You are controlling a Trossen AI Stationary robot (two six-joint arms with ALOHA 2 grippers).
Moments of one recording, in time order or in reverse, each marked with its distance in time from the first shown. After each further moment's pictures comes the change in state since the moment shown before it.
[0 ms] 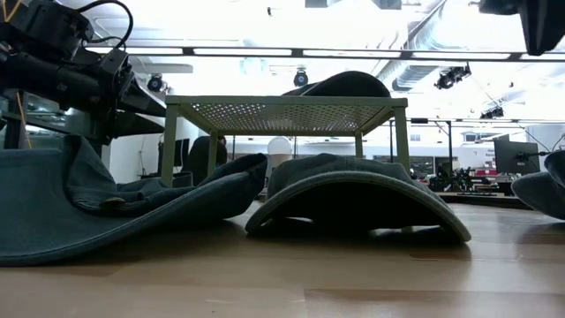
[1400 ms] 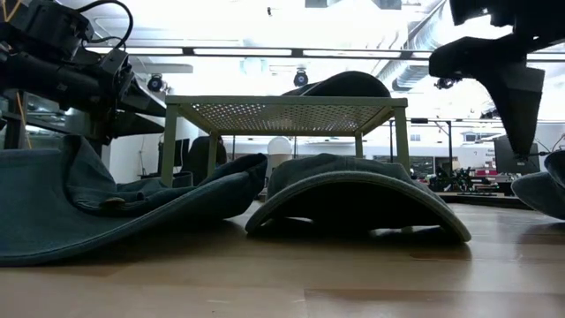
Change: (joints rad) left arm 0.000 0.000 0.000 0.000 0.000 0.000; right arm 0.010 0.359 0.000 0.304 -0.107 -0.461
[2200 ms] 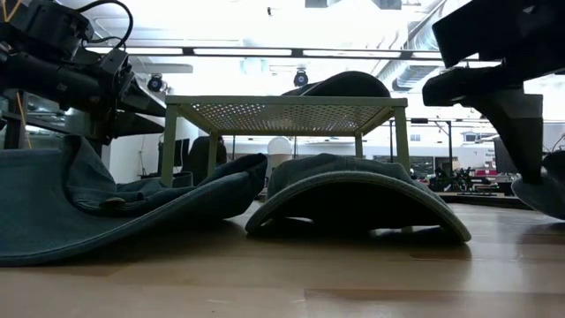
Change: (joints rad) left arm 0.000 0.000 0.000 0.000 0.000 0.000; right arm -0.045 0.061 0.000 -0.006 -0.078 -0.049
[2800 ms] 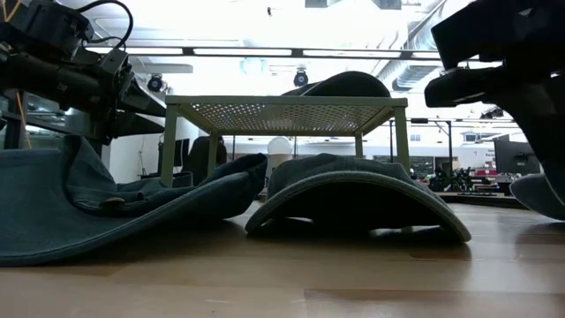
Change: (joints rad) left arm 0.000 0.000 0.000 0.000 0.000 0.000; right arm 0.002 0.000 0.000 0.003 -0.013 0.032
